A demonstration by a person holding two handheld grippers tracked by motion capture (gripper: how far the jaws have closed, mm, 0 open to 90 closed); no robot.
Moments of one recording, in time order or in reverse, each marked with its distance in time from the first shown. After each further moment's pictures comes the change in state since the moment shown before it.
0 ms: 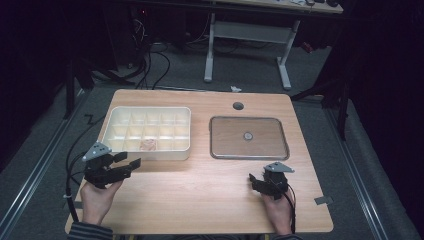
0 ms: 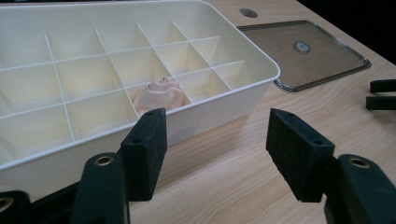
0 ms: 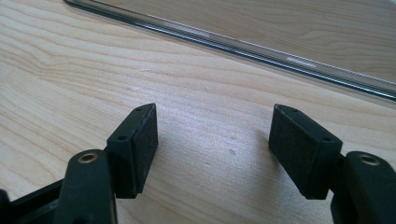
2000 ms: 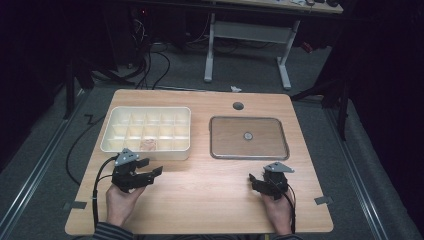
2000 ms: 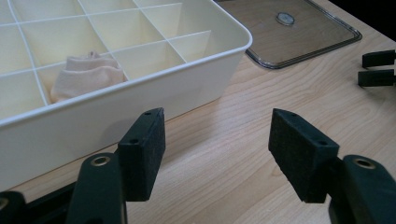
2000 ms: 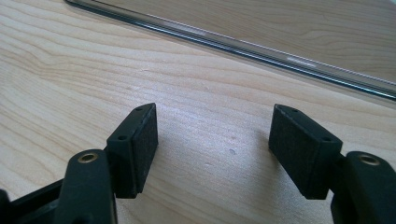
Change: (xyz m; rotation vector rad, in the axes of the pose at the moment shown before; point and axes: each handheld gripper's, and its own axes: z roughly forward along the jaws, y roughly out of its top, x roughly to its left) left arm -0.033 -0.017 0.050 0.053 -0.054 0.035; right arm 0.000 0.000 0.000 0.000 0.000 -0.001
